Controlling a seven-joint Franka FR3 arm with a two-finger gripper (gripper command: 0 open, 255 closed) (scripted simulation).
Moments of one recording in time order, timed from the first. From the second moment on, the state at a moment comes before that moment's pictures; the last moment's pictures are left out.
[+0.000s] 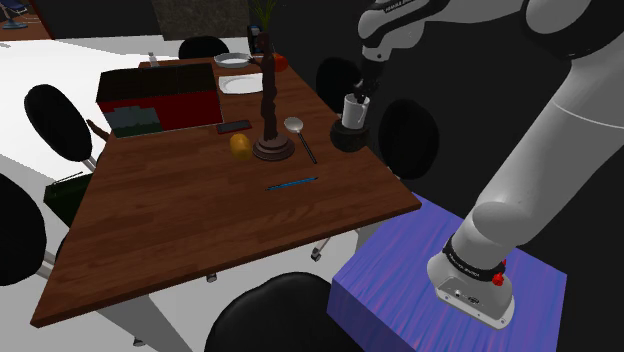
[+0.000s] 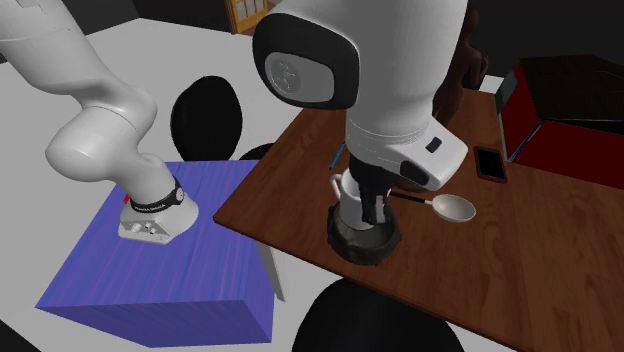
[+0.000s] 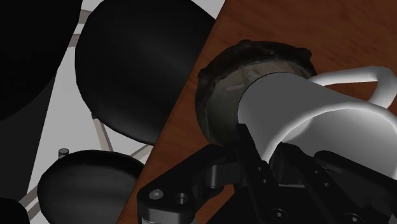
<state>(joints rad) -0.07 -0.03 -0.33 -2.05 0.10 2.08 -0.42</state>
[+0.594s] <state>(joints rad) -0.07 -0.02 -0.33 -2.06 0.10 2.09 -0.42</state>
